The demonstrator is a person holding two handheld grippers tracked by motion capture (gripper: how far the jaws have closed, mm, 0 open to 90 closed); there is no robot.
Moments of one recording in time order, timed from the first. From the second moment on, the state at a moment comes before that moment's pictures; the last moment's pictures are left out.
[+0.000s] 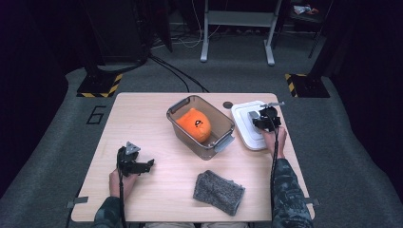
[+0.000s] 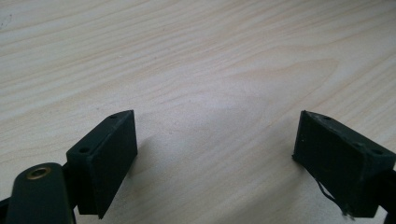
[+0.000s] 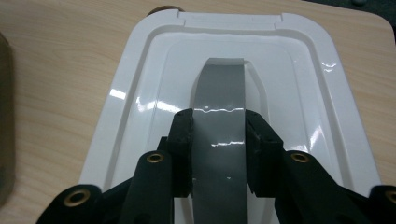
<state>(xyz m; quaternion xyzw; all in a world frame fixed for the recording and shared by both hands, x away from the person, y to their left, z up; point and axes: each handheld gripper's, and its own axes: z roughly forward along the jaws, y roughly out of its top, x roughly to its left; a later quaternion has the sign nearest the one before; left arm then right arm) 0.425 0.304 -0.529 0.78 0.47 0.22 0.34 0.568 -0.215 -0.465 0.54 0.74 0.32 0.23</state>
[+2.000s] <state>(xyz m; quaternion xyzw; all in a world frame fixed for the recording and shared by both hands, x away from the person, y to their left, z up) 0.425 0.303 -0.530 0.78 0.47 0.22 0.34 0.542 -0.200 -0.346 0.45 0.79 0.36 0.23</state>
